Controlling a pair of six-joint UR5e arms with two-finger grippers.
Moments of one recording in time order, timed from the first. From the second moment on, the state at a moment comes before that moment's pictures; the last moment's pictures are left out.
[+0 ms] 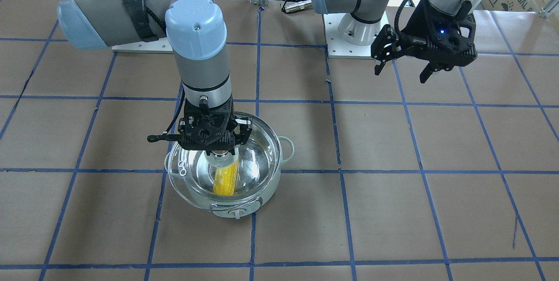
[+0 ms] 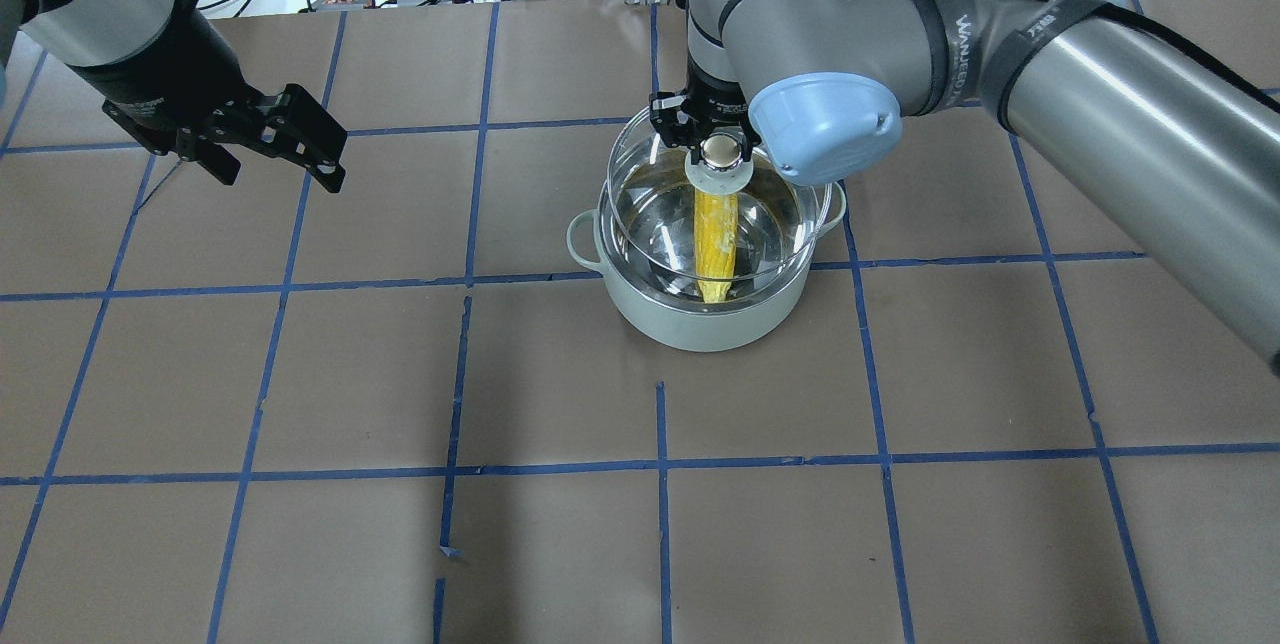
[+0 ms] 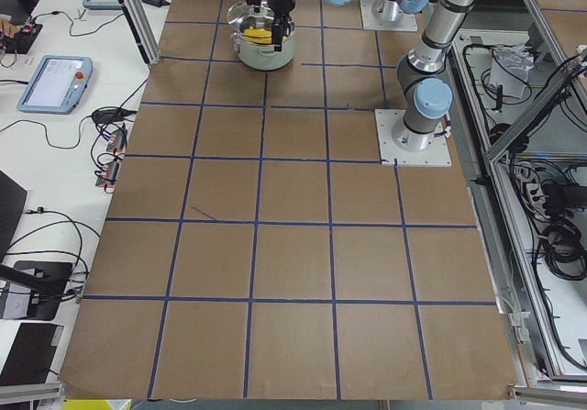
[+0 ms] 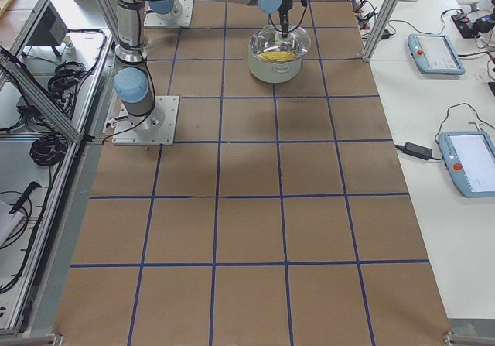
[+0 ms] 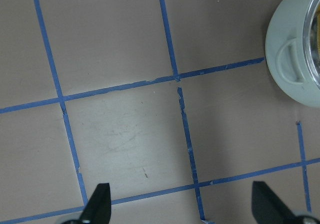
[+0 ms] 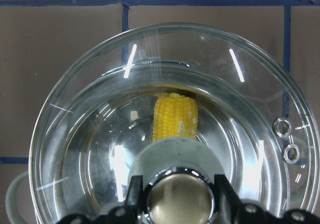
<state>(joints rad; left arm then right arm) -1.46 -1.51 -1.61 -1.58 1.51 0.24 1.86 -1.25 1.54 -2.00 -1.60 0.27</state>
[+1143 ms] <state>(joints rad) -1.46 -1.50 -1.61 -1.57 1.49 0.11 1.87 -1.25 1.55 -1.98 -1.59 0.26</state>
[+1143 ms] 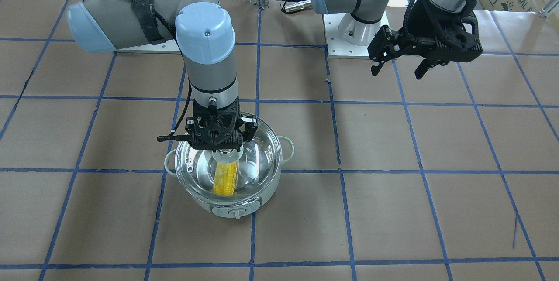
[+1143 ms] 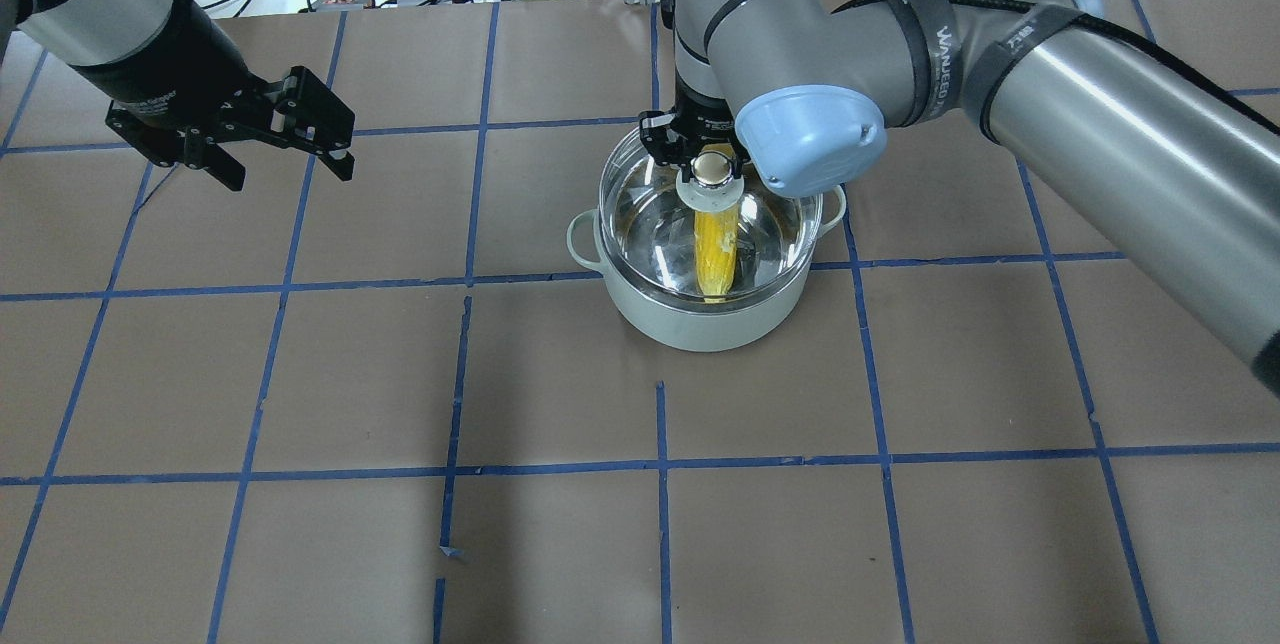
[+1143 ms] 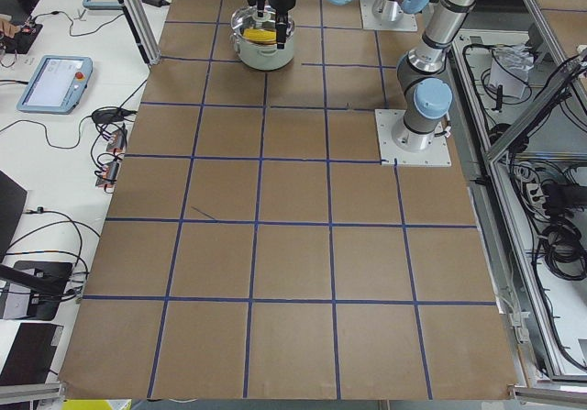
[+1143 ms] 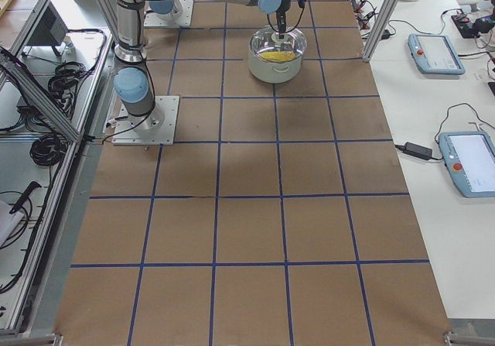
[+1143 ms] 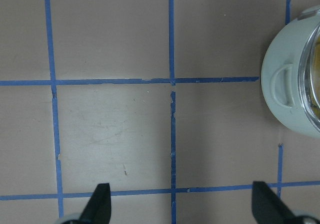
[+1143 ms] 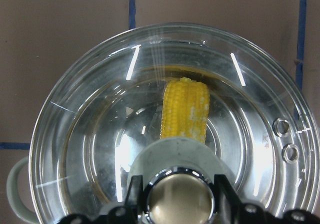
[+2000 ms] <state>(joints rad) -1.46 -1.50 -1.61 -1.57 1.49 0.11 1.88 -1.25 1.56 -1.96 -1.58 0.27</state>
